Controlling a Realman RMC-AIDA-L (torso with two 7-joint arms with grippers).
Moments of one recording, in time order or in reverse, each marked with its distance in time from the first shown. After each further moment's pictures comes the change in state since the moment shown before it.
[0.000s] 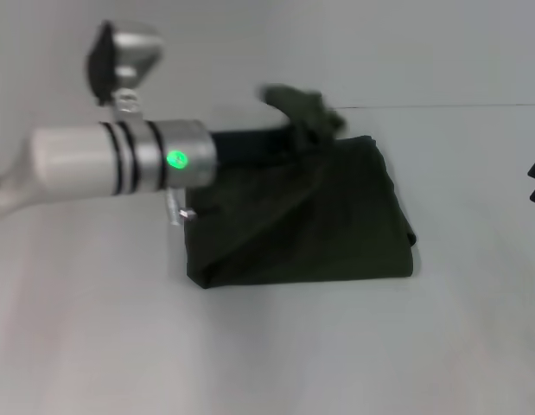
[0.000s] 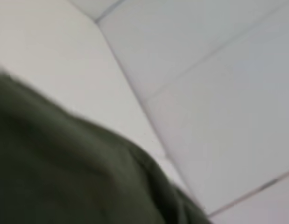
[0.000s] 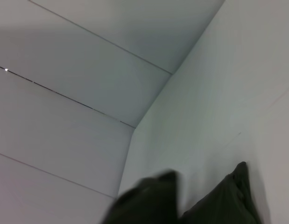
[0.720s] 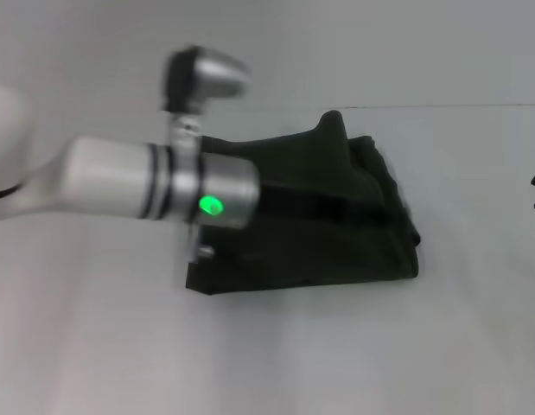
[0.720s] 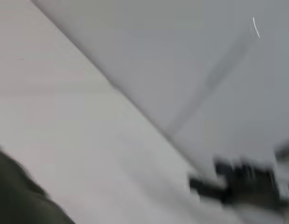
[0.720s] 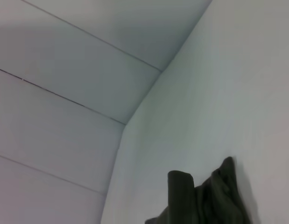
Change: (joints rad) left arm 0.057 0.007 0.339 0.125 -0.092 0.090 0.130; right arm -0.006 -0.011 -0.002 0.012 -0.016 0.009 0.000
